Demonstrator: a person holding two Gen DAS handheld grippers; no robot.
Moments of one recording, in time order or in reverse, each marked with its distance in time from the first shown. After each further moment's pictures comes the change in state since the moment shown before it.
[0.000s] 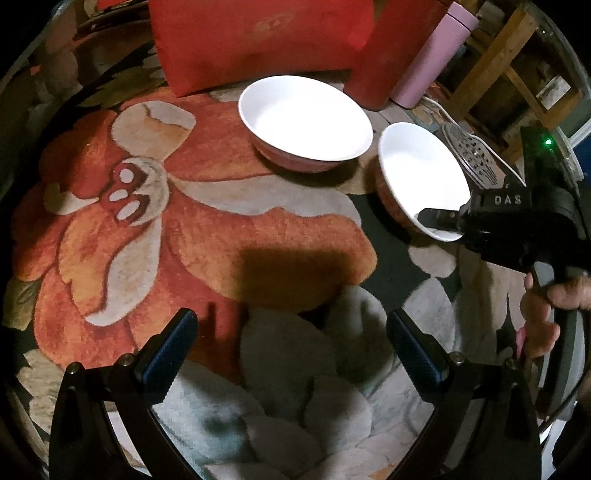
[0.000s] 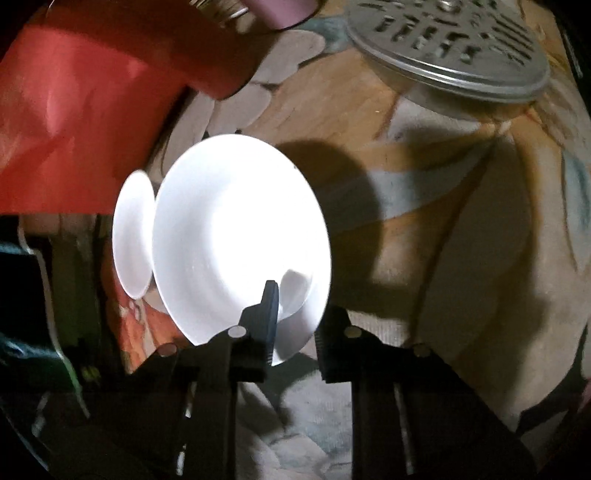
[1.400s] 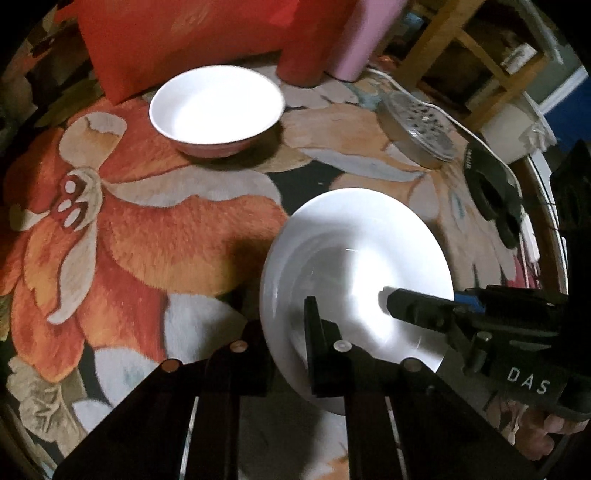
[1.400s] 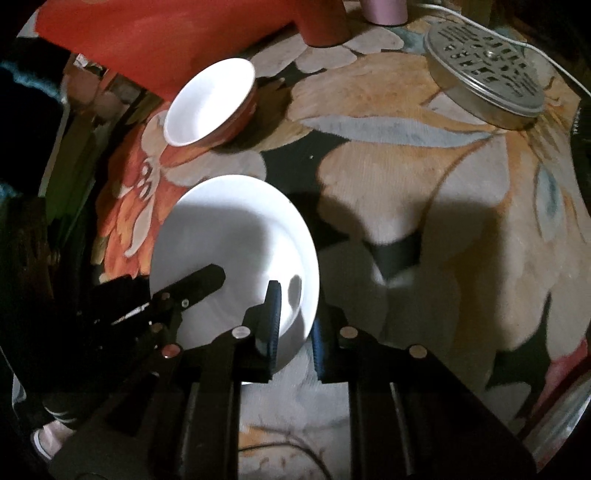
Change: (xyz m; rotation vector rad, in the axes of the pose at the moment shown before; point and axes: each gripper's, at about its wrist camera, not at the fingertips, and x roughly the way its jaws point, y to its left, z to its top) left arm -0.006 -0.051 -0.009 0.109 0.055 -0.090; right arm -0.037 0.038 -0.094 -0.344 0.036 -0.092
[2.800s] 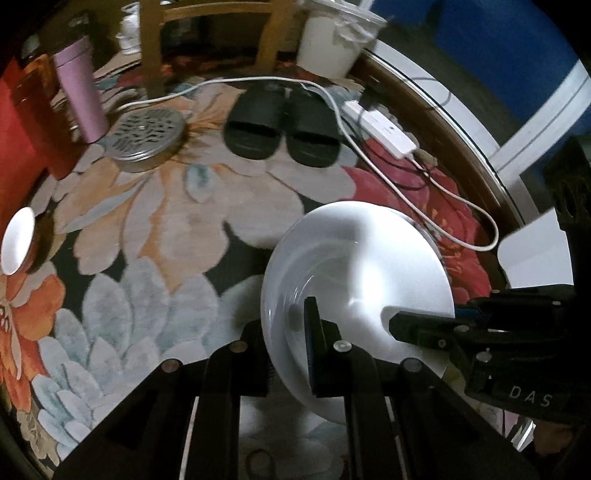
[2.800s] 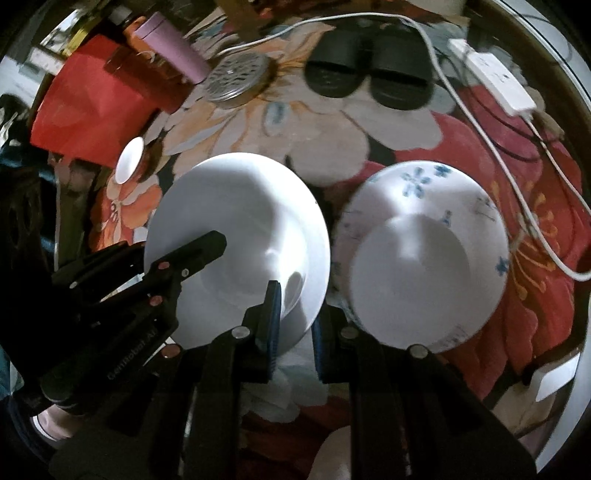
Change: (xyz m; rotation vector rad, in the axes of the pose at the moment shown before) left arm -0.039 -0.291 -0.071 0.474 0.057 -0.143; right arm -0.188 -0.149 -0.176 0.384 -0.112 -0.094
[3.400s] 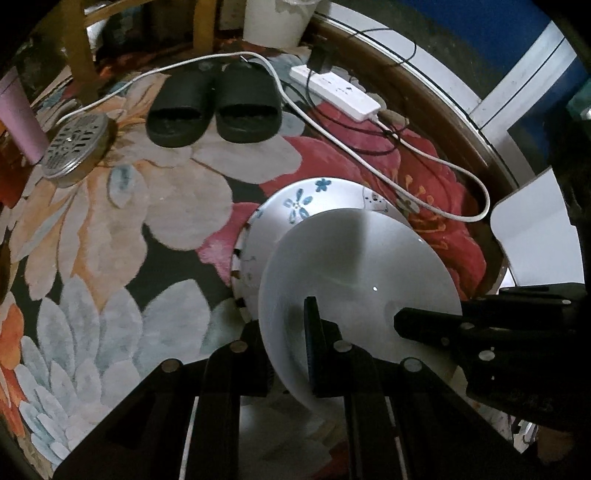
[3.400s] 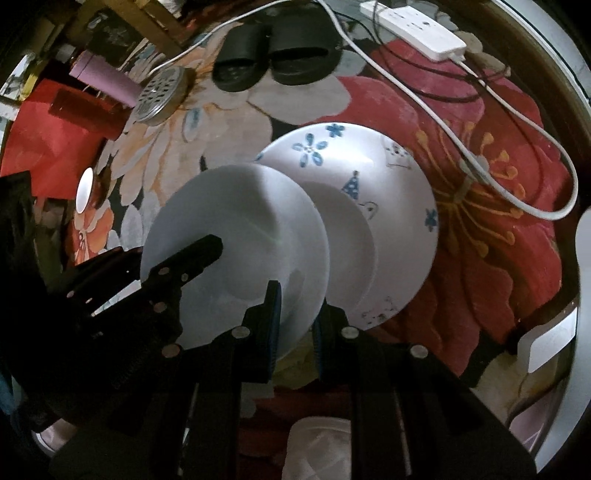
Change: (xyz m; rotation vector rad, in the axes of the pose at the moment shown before) left arm 0.059 -0.072 0.006 0.110 0.083 -0.032; right arm -0.002 -0.080 -0.016 0.167 0.006 -0.054
